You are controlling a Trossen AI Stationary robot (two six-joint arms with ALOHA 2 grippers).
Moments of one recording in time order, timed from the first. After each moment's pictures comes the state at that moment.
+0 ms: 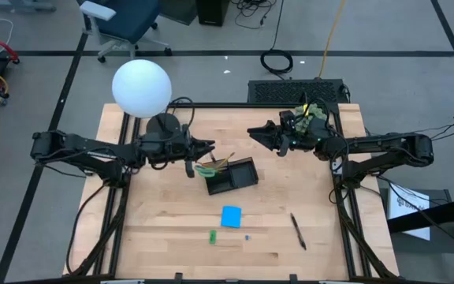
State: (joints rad) left arm 0.07 1.18 0.54 0.70 -0.08 -0.15; right arm -0.20 1.21 0.65 0.84 -0.16 0.83
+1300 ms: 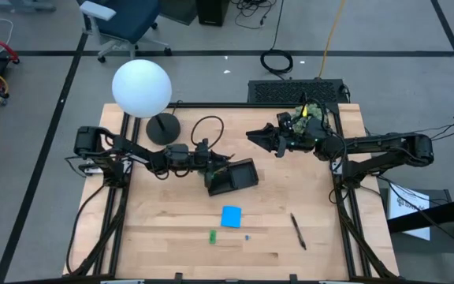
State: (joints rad) left arm 0.07 1.68 0.54 1.06 0.02 -0.18; right arm -0.19 1.21 0.65 0.77 -0.16 0.85
